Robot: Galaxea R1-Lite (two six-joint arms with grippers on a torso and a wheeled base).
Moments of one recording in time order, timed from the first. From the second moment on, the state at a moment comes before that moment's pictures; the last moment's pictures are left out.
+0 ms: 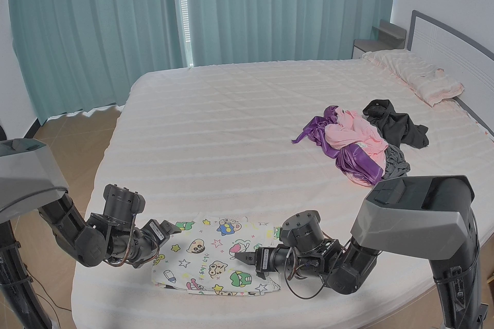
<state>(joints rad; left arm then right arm) -0.29 2.04 -0.52 -0.62 -0.04 -1.02 0.75 2.45 -0.87 -0.92 0.08 0.66</state>
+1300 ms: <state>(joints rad) -0.29 2.04 -0.52 -0.63 -0.04 -1.02 0.71 2.52 -1.14 -0.64 -0.06 0.65</state>
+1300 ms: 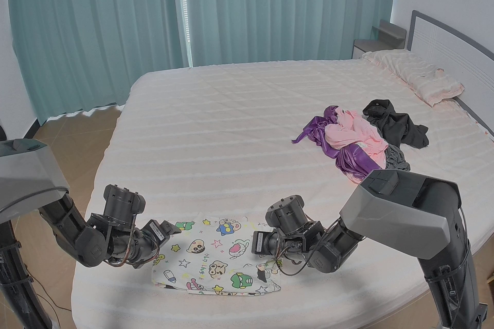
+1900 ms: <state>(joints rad) -0.29 2.05 -0.51 -0.63 -0.04 -1.02 0.65 2.51 -1.14 -0.66 -0.13 0.66</state>
